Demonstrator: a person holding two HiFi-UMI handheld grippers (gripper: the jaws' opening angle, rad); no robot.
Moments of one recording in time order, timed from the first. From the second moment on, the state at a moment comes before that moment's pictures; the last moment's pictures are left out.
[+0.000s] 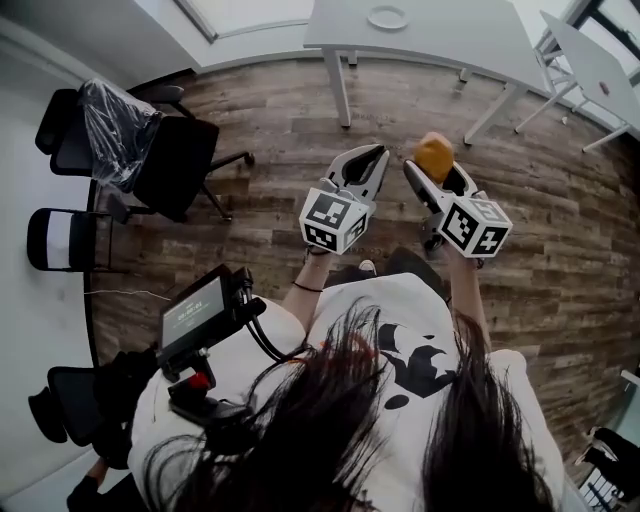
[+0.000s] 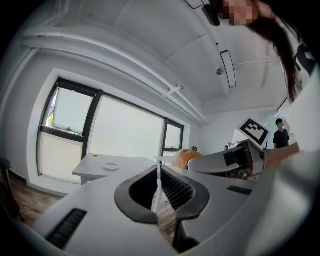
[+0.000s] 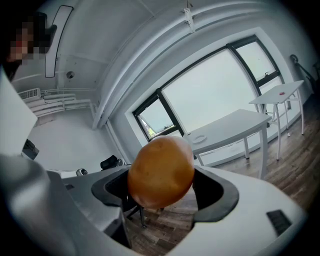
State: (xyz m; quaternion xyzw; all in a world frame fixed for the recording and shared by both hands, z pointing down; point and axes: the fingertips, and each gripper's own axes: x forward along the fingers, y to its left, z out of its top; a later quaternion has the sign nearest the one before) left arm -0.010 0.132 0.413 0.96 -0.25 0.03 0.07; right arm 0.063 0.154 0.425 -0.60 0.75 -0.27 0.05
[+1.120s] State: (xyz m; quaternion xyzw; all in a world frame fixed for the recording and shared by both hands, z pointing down) left arm 0.074 -0.046 0.421 0.95 -0.30 0.03 0.09; right arm 0.153 -0.033 0.429 -0.55 0.78 -0.29 0.03
